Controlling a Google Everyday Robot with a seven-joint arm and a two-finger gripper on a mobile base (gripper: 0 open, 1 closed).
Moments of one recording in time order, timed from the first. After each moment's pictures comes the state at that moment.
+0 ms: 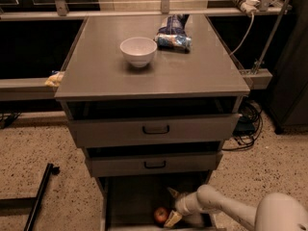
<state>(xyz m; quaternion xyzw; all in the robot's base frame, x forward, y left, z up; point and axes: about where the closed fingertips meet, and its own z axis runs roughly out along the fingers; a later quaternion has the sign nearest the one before) 0.533 -0.083 0.168 -0.61 0.70 0.21 0.32</state>
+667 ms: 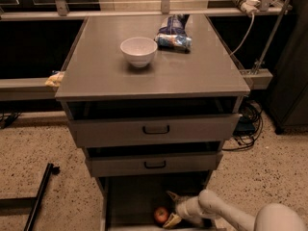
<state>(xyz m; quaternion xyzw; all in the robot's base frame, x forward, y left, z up) 0.530 -0.083 0.144 -0.59 0.69 0.23 0.35</state>
